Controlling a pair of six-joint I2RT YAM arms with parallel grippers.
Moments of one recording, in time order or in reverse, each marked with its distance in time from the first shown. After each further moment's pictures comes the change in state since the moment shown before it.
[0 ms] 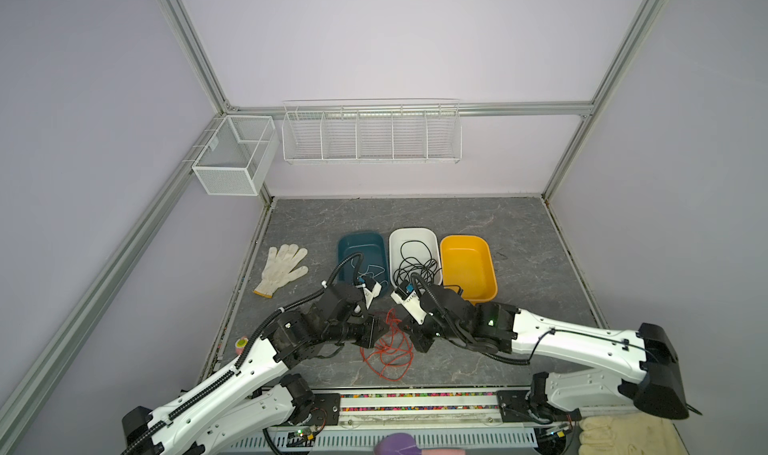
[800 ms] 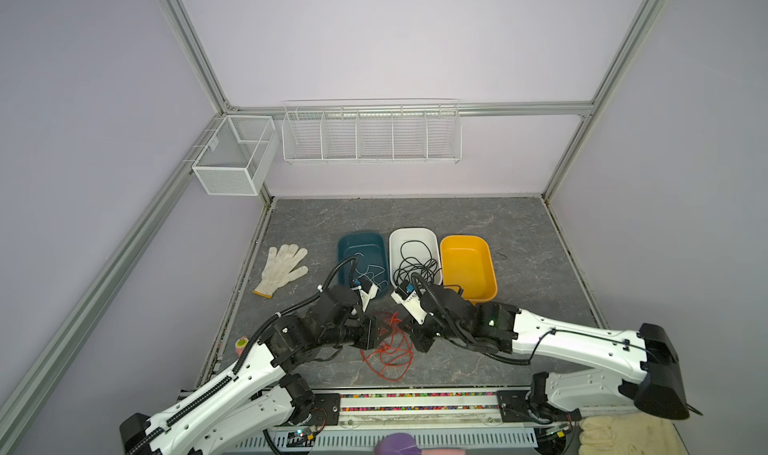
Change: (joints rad) left arm 0.013 -0.042 -0.065 0.040 0.019 -0.039; right arm 0.000 -0.003 0.000 -0.001 0.003 -0.005
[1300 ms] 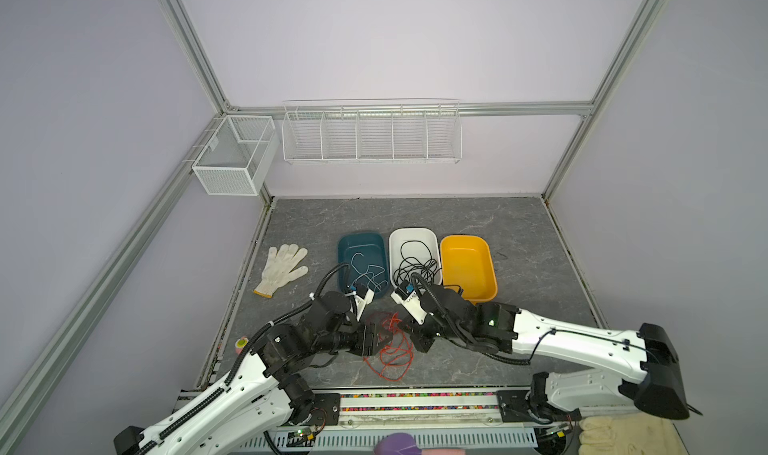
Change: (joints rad) left arm 0.007 -0.071 -0.055 0.016 0.034 -0.024; right arm 0.000 0.000 0.000 0.000 0.001 -0.007
